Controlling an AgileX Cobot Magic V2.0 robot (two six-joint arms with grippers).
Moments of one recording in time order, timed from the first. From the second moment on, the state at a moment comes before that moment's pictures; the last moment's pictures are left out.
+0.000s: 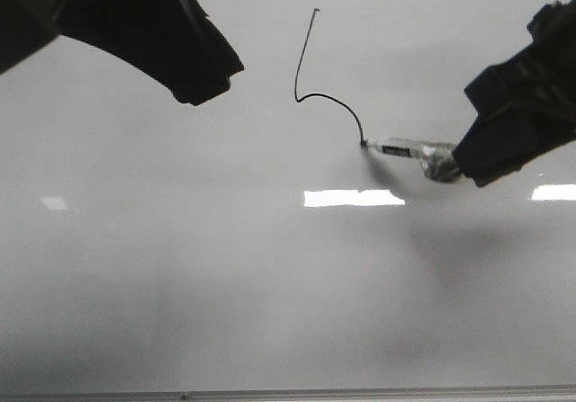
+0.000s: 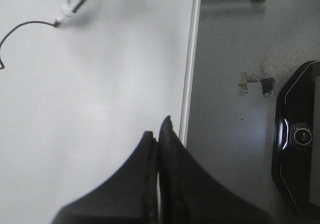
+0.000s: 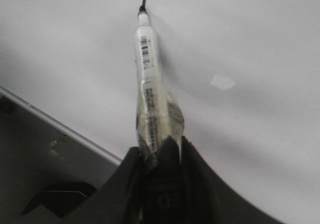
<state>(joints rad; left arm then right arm) -0.88 1.29 -1.06 -0.06 0.77 0.68 0.29 1.32 -0.71 0.62 0.37 -0.66</state>
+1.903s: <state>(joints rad) -0.88 1.29 -1.06 -0.08 0.78 0.68 0.31 1.16 -0.89 0.53 0.55 -0.75</state>
